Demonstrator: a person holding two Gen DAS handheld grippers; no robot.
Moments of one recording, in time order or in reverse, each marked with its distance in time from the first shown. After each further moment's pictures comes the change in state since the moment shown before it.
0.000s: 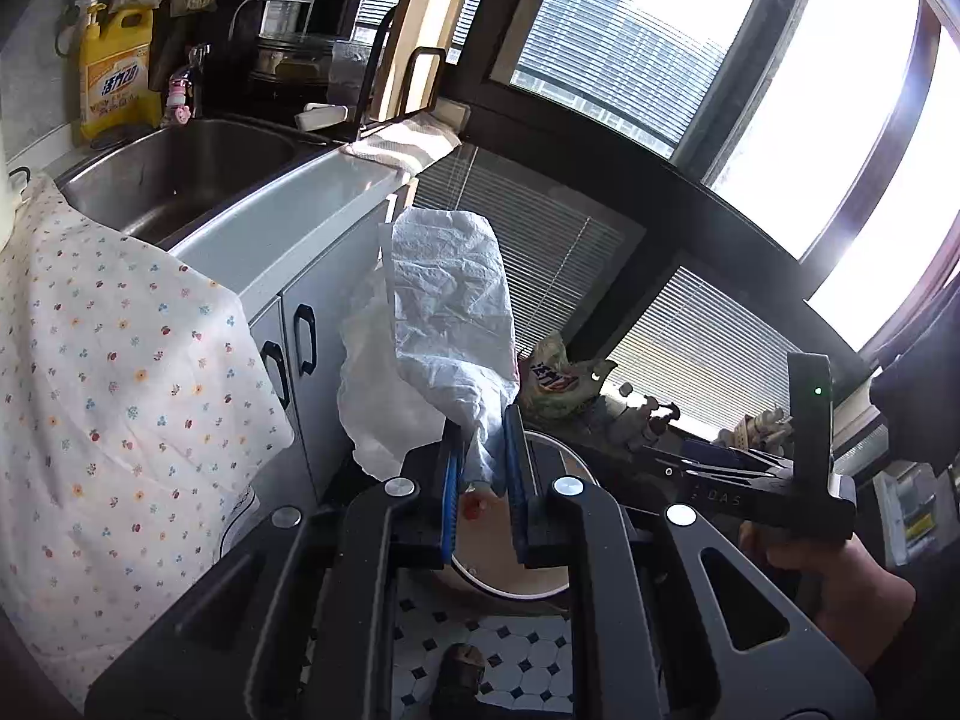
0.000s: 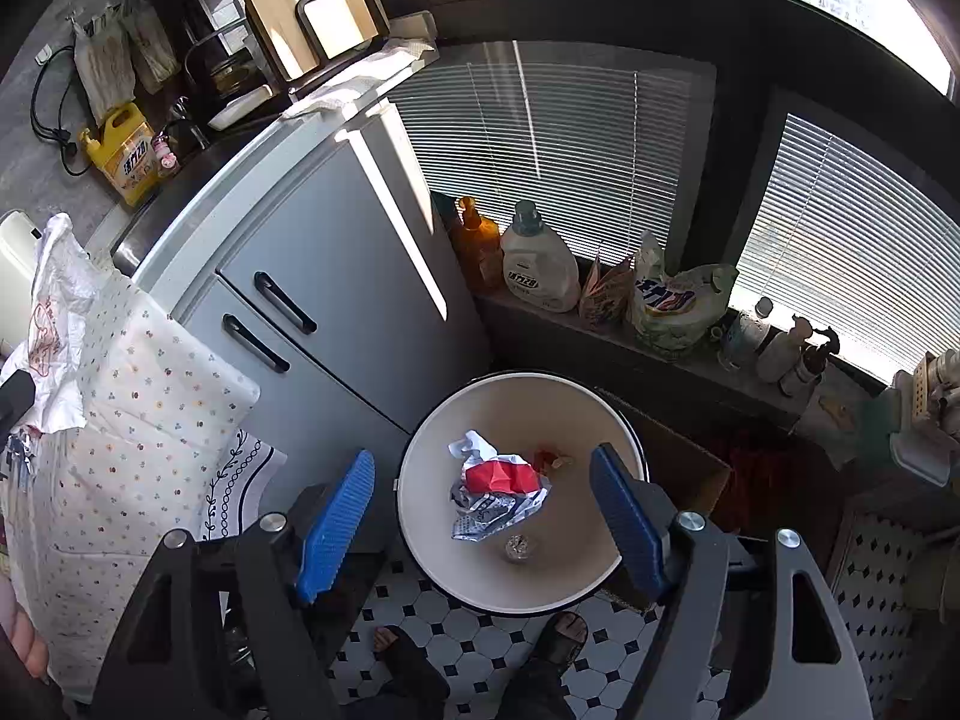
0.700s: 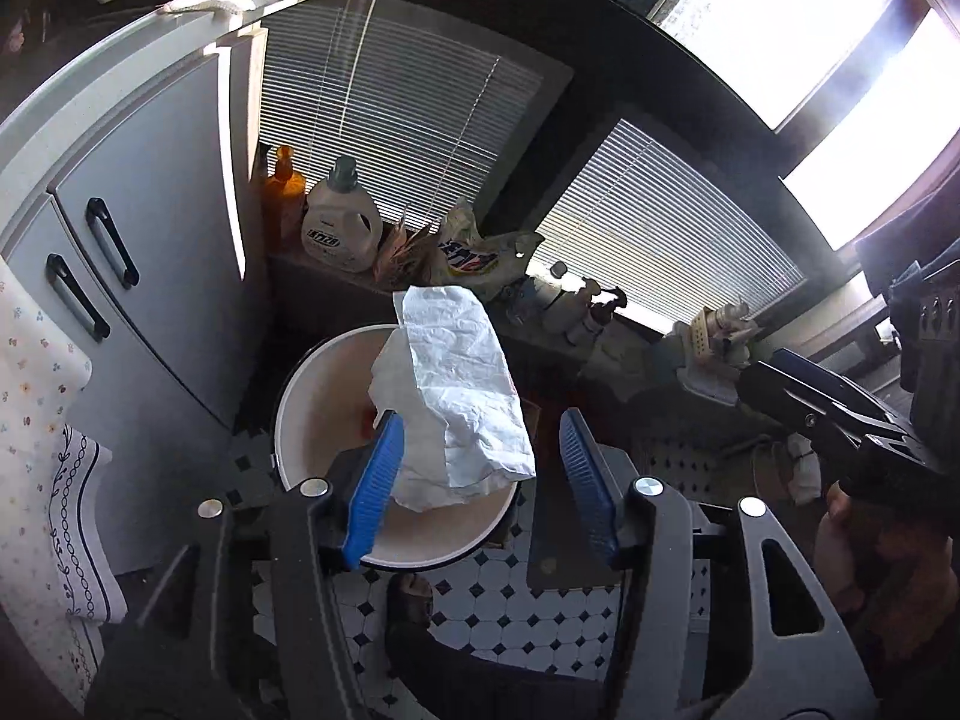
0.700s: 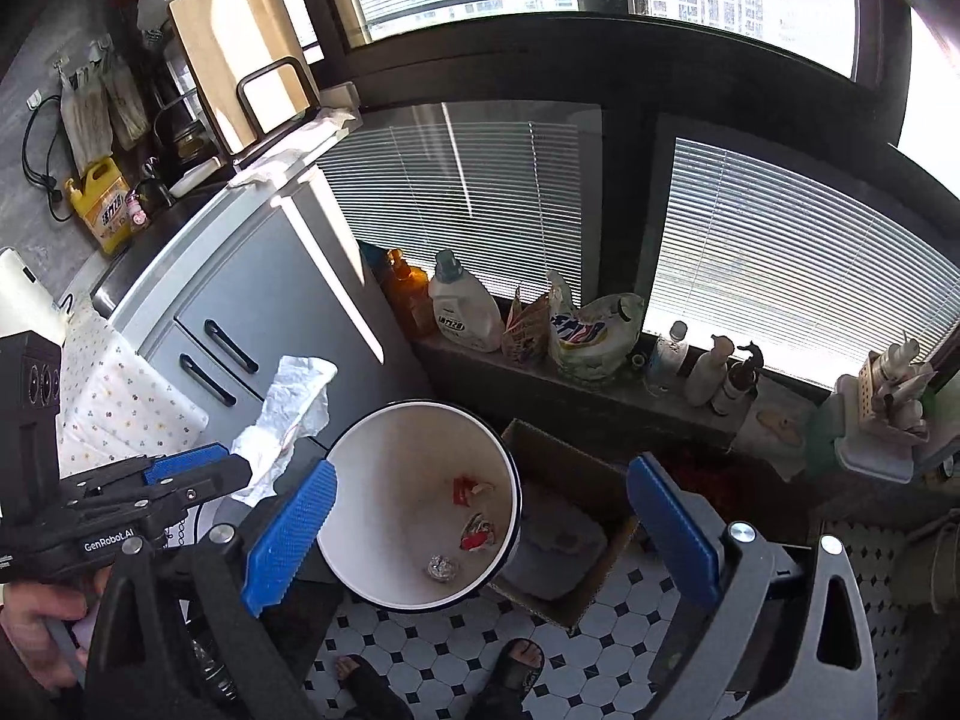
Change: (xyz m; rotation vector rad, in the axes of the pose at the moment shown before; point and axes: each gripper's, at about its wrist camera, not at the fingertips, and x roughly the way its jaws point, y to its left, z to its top) left arm 0.134 -0.087 -0.038 0.054 0.274 -0.139; right arm -0.061 -0.086 -0.019 0.048 -0.121 -0.068
